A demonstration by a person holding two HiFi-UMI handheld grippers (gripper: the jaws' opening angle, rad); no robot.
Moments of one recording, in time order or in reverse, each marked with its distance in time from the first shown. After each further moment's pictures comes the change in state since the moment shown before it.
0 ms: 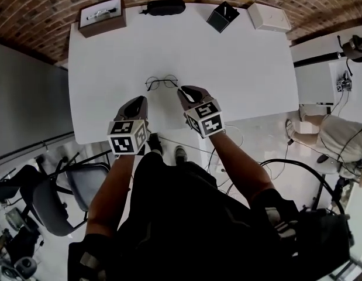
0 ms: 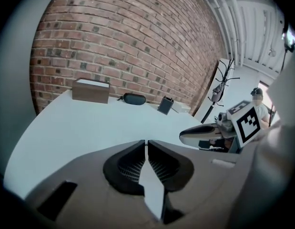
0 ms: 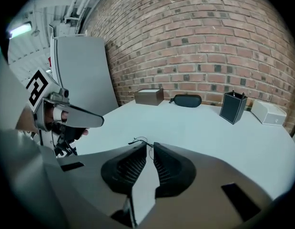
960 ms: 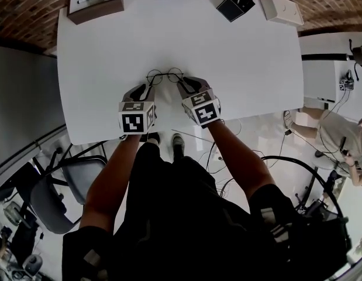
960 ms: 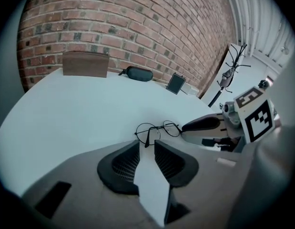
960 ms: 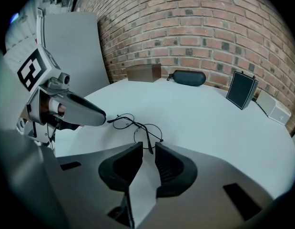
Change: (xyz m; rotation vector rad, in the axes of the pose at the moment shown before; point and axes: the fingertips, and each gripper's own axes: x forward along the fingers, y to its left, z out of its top) left arm 0.082 0.038 -0.055 -0.012 0.213 0.012; right arm 0.073 -0.023 -0.058 -0.030 0.199 -0.050
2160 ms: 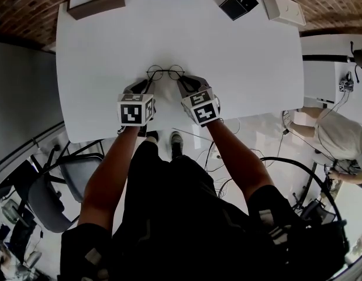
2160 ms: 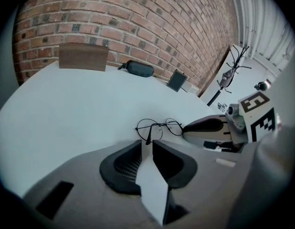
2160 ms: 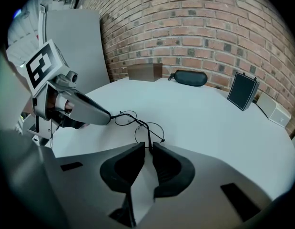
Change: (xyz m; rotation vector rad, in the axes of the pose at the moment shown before) left arm 0.014 0.008 -0.004 -0.019 0.051 -0.034; right arm 0.007 0.005 -0.001 -0.019 -0.004 -0.009
